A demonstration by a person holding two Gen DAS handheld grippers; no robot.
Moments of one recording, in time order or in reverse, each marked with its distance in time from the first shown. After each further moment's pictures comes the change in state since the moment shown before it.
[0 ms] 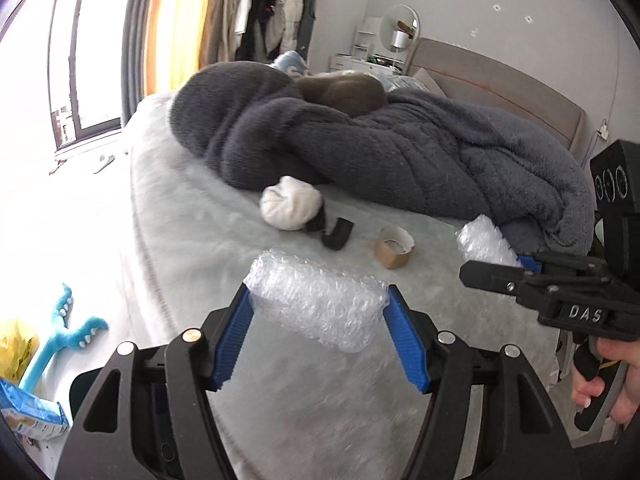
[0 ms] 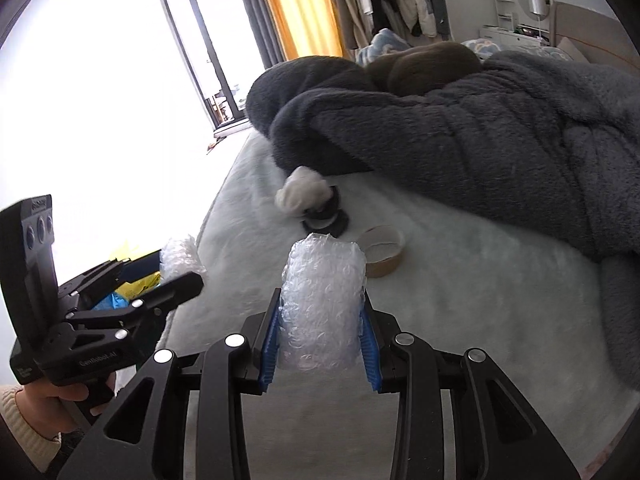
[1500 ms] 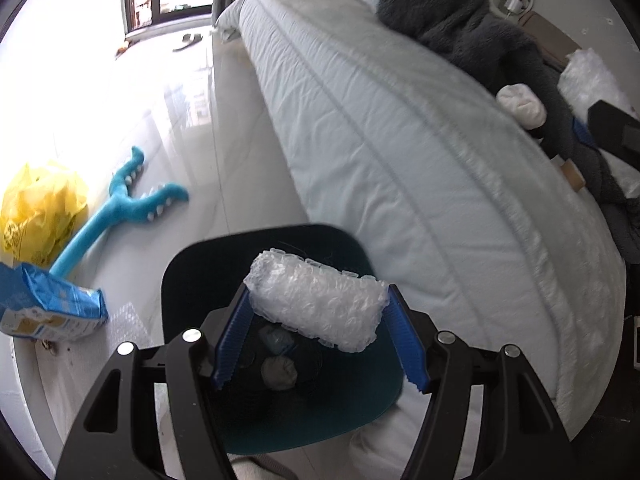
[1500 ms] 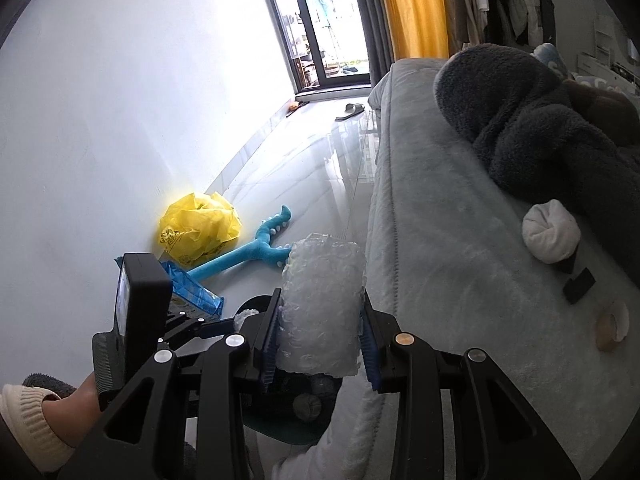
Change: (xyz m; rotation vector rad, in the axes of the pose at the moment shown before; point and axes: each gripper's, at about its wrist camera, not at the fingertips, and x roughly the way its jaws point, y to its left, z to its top) left arm -0.008 0.211 -0.103 -0.257 0.340 0.173; right arm 0.114 0.214 0.022 -0.207 0.100 0.184
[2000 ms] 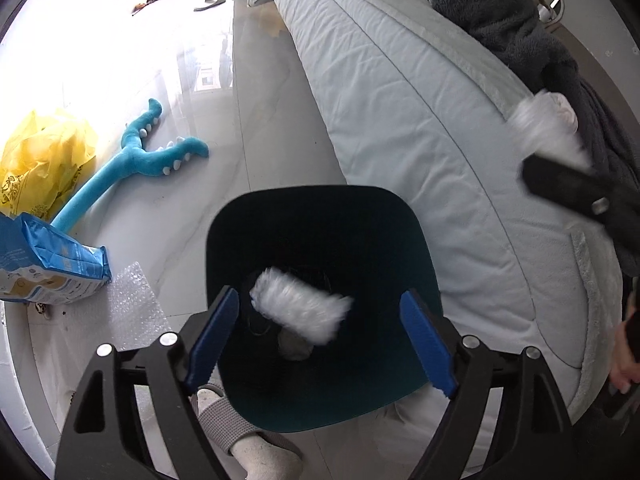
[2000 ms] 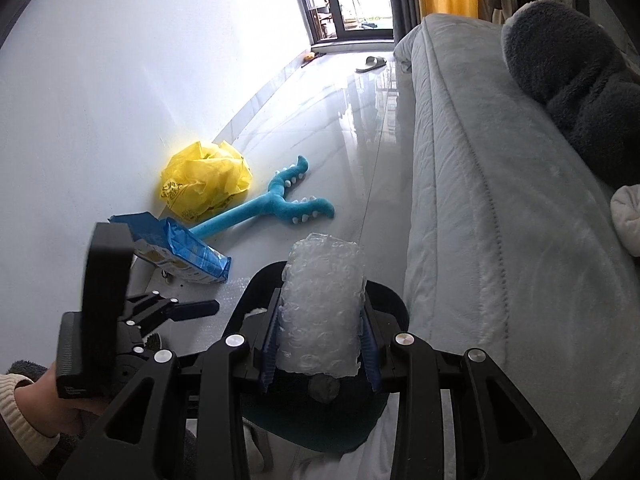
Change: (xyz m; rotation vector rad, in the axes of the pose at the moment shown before) left arm 0.000 0.063 -0.016 -0.095 0.074 -0.031; right arm 0.089 0.043 -0.010 -0.036 0.186 0.018
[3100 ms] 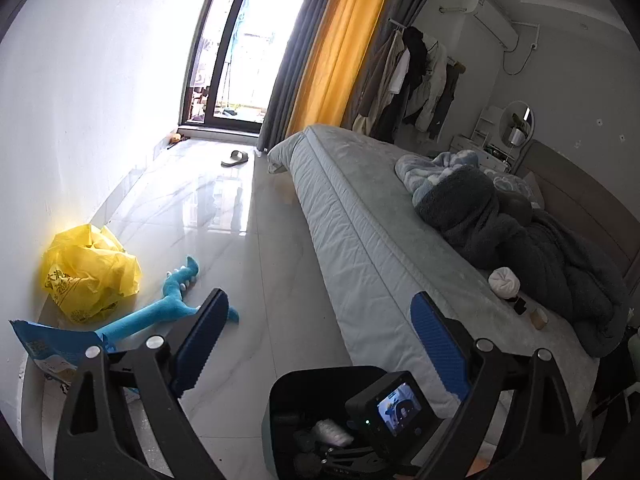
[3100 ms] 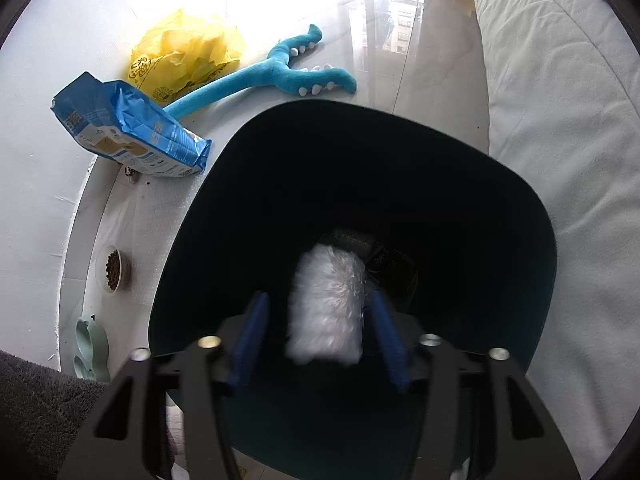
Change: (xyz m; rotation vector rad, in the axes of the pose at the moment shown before) left arm -0.177 0.015 0.036 -0.018 -0.609 0.002; right arm 0.166 0.051 -0.057 -0.076 0.376 -0.049
